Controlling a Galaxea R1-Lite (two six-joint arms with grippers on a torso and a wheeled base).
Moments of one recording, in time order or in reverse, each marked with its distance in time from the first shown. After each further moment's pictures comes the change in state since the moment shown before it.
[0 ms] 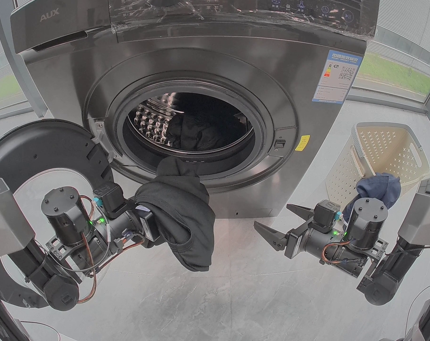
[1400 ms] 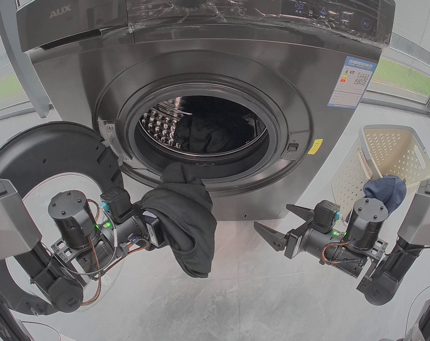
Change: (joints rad) left arm -0.016 0.029 -0.001 0.000 0.003 0.039; right arm 0.000 0.002 0.000 0.000 0.000 0.001
